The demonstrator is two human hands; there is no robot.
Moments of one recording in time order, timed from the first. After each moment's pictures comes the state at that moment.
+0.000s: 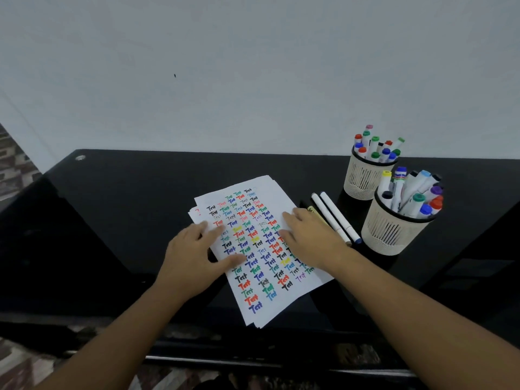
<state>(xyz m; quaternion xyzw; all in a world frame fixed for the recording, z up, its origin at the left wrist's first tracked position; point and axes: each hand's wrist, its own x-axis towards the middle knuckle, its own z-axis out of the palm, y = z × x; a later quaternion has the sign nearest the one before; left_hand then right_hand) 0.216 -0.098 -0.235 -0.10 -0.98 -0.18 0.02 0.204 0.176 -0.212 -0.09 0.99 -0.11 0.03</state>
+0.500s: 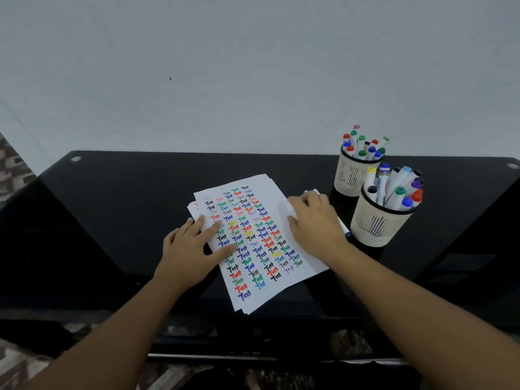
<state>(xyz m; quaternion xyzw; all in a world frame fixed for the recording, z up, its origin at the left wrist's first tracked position) 0.211 -0.101 -0.240 -0.10 -0.98 -0.14 -0.02 0.212 0.190 -0.206 -0.04 0.99 -0.06 -0.11</state>
